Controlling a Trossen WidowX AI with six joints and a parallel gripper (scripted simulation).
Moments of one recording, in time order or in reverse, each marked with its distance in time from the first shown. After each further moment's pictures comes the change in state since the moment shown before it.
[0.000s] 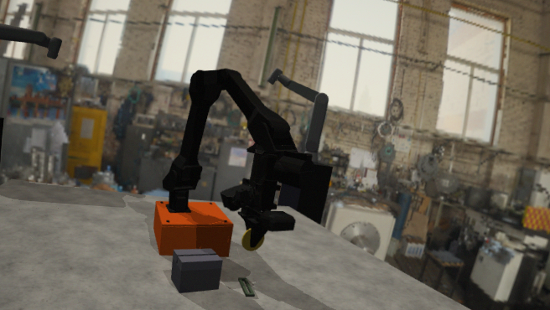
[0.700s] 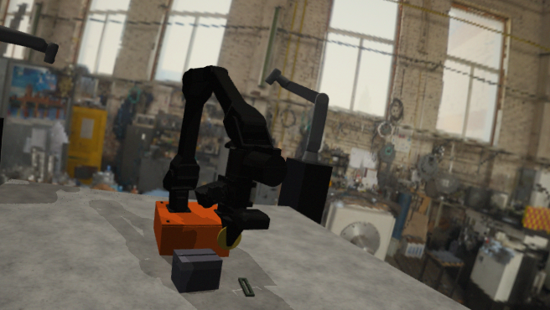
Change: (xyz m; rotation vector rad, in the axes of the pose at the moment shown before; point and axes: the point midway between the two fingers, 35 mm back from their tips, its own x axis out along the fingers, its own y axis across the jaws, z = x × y) arm -0.001 -0.009 0.054 0.006 -0.004 -0.001
